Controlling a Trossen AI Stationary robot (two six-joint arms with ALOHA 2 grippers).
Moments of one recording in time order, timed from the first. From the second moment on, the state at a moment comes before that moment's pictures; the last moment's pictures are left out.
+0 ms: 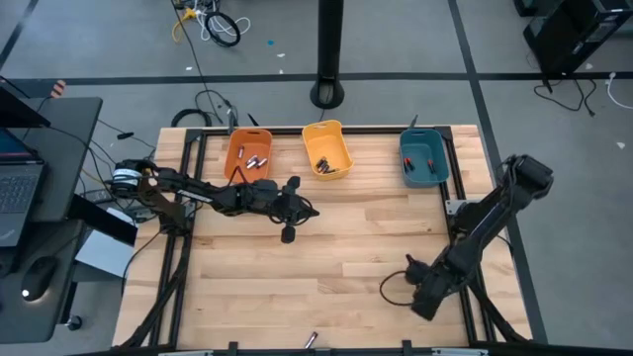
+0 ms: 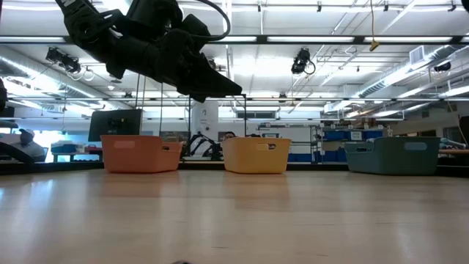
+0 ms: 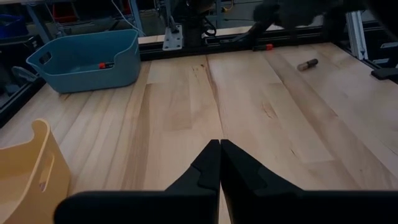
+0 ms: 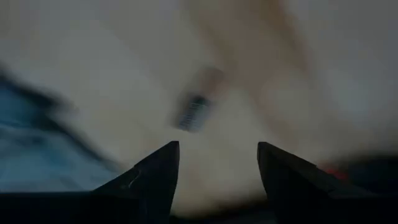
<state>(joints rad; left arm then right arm) 0.04 1.55 0.65 0.61 0.09 0.10 0.84 1.43 0.81 -0.72 -0.28 1.54</state>
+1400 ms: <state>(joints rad) 0.04 1.55 0.65 0.61 0.08 0.12 0.63 1.63 0.78 -0.60 0.02 1.10</state>
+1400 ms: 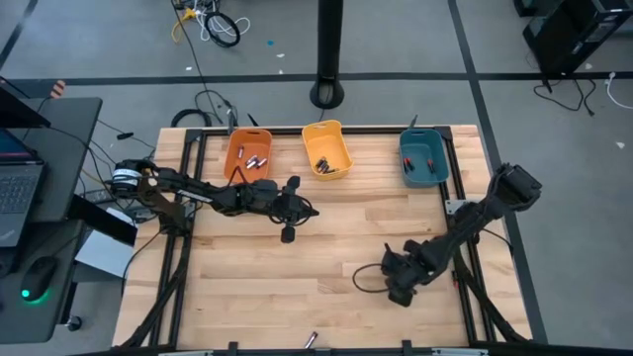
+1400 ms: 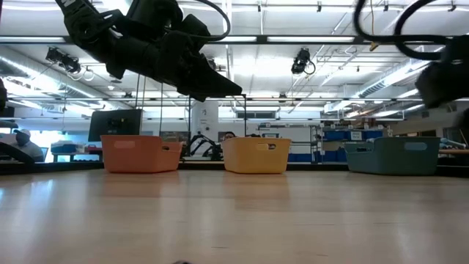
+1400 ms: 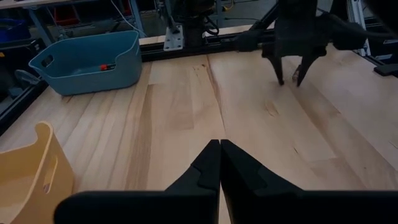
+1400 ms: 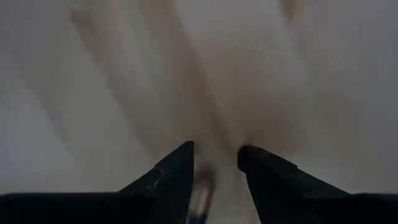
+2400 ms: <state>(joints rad) 0.04 1.55 0.65 0.61 0.08 0.12 0.80 1.64 0.94 -0.82 -0.02 1.40</state>
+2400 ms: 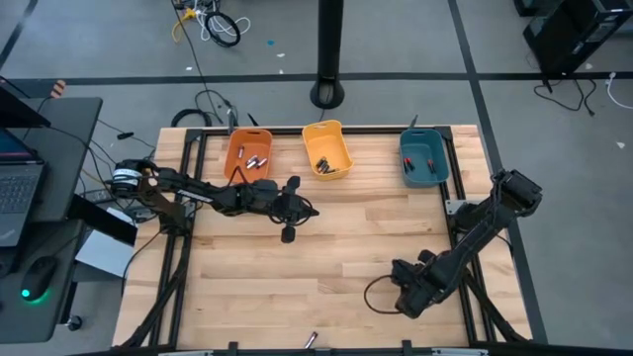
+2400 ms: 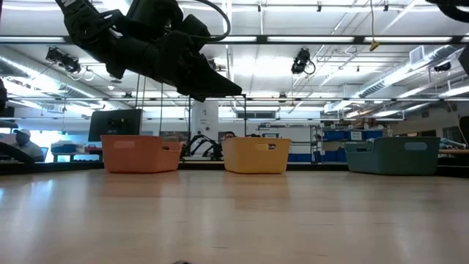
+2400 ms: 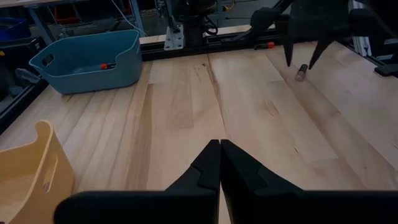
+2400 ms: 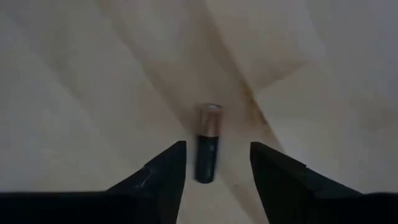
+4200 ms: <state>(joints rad) 0.14 1.55 0.63 0.69 -0.11 0.20 0.13 1.63 1.17 -0.71 0.26 0.27</state>
